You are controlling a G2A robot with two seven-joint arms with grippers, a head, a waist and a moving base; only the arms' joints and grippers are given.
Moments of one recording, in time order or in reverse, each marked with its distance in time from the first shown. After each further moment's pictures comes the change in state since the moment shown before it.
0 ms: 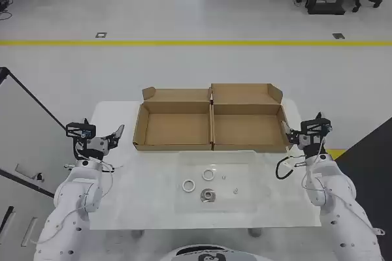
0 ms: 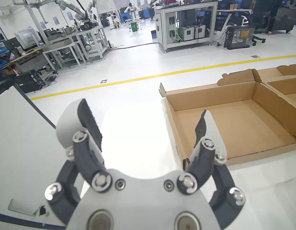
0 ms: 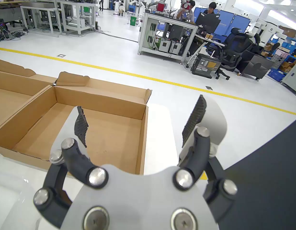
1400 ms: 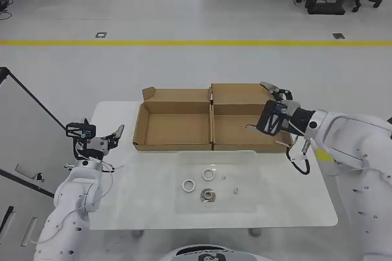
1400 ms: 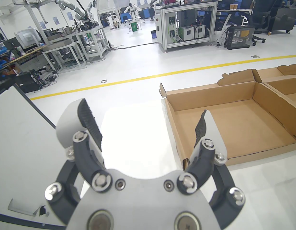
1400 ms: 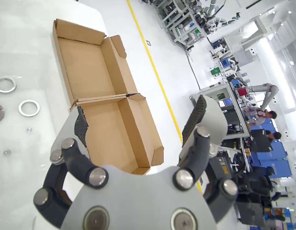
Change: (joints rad) left arm 0.000 0.000 0.000 0.000 0.000 0.000 0.000; right arm 0.447 0.077 -0.079 -0.272 0.030 -0.967 0.571
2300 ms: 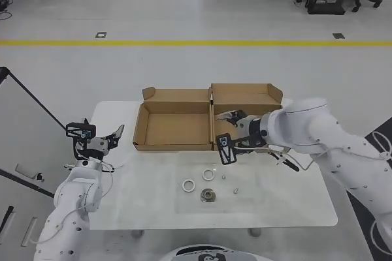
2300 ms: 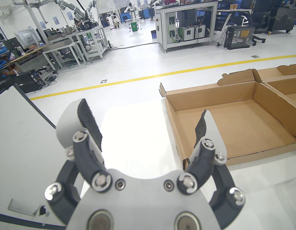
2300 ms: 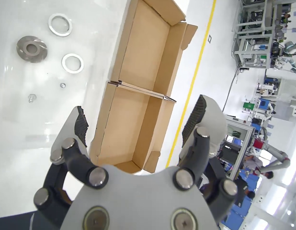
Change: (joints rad) left arm 0.000 0.000 0.000 0.000 0.000 0.000 0.000; right arm 0.510 0.254 -0.717 0.087 0.225 -0.045 0.237
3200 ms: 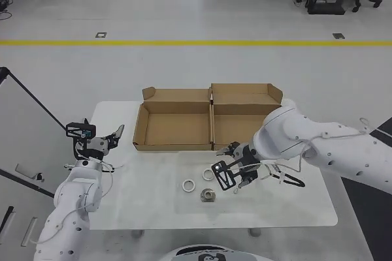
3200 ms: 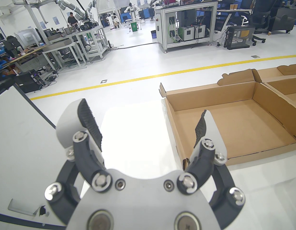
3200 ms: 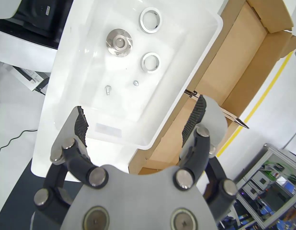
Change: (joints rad) left arm 0.000 0.000 0.000 0.000 0.000 0.000 0.000; right arm 0.435 0.091 -0.636 0.057 0.464 0.119 0.119
